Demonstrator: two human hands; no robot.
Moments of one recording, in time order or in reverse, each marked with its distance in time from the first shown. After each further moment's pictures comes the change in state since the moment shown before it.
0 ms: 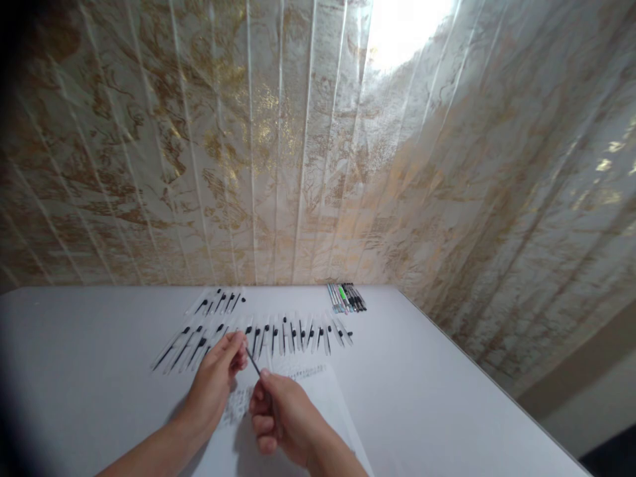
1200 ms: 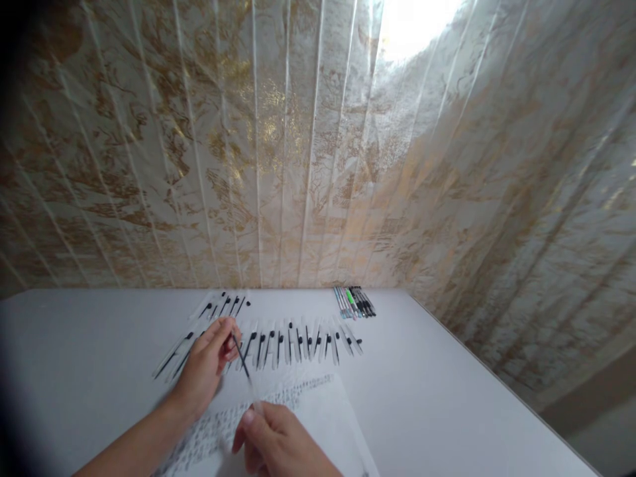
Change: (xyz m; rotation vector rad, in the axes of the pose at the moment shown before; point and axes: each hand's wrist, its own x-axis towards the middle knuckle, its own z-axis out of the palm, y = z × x) left_hand 0.037 0.023 -0.014 -0.039 -0.072 0.058; right_hand -0.005 0.006 0.009 -0.485 -0.014 -0.092
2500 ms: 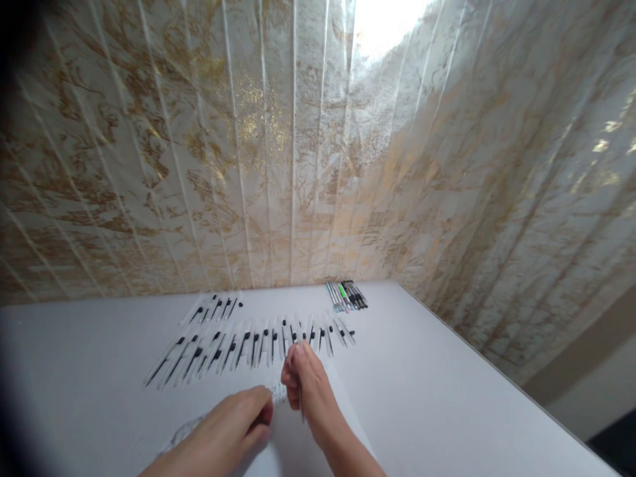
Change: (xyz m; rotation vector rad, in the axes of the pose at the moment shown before) left_hand -0.061 -0.006 0.015 1.031 -0.668 -0.087; right_hand 0.009 -0.002 -0.037 0.262 0.366 -0.317
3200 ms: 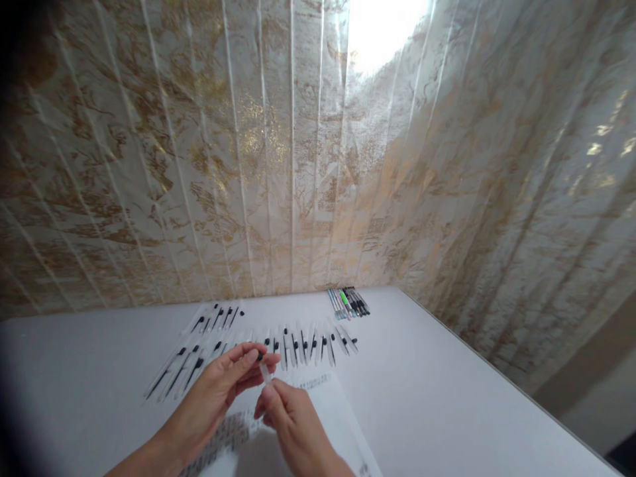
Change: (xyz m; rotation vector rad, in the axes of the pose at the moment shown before) left_hand 0.017 0.014 -0.031 -1.020 0.198 -0.058; right_hand -0.008 0.016 0.014 -0.368 -0.143 -0.070
